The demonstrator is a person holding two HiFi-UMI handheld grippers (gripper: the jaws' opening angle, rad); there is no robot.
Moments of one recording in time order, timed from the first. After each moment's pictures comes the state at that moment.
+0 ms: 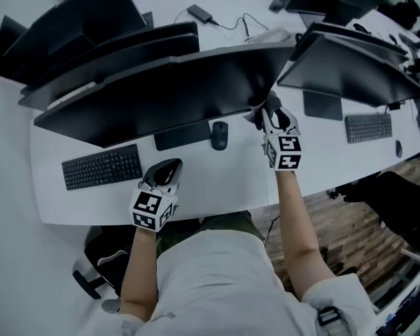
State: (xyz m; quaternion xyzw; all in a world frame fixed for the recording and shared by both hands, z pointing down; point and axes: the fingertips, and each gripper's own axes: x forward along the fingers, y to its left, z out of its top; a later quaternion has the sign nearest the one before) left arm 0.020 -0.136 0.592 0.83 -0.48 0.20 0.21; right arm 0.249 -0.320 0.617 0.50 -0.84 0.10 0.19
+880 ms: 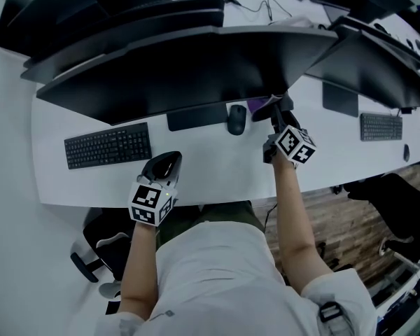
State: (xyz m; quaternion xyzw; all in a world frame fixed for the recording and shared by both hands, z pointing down) left arm -0.029 -0.099 0.616 0.80 -0.51 0.21 0.24; right arm 0.236 -0.298 0.695 0.53 -0.77 0.35 0.03
